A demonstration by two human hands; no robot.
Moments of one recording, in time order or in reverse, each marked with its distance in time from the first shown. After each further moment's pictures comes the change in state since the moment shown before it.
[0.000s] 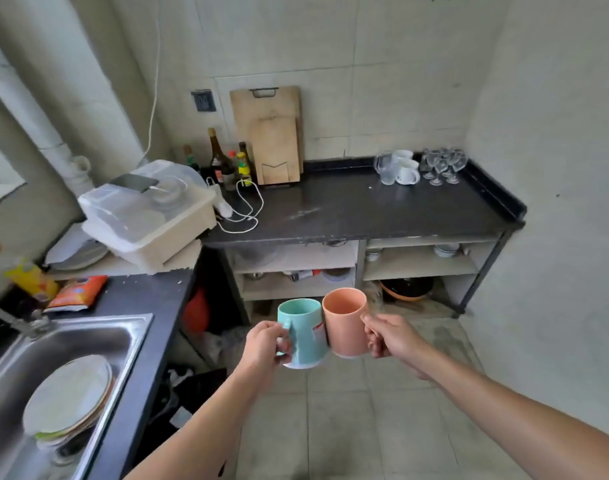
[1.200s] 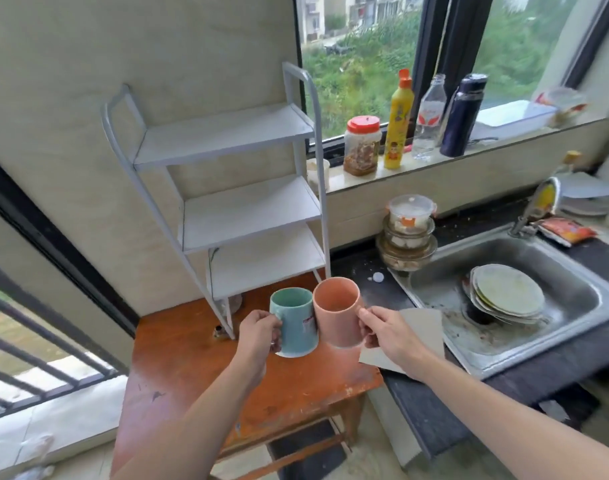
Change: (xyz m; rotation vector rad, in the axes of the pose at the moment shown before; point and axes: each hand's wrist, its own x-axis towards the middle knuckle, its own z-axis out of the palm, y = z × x) left_hand -0.474 -0.230 -0.628 -0.381 1.239 0.016; right_hand -0.388 0.082 0.688 -0.452 -1.185 -0.267
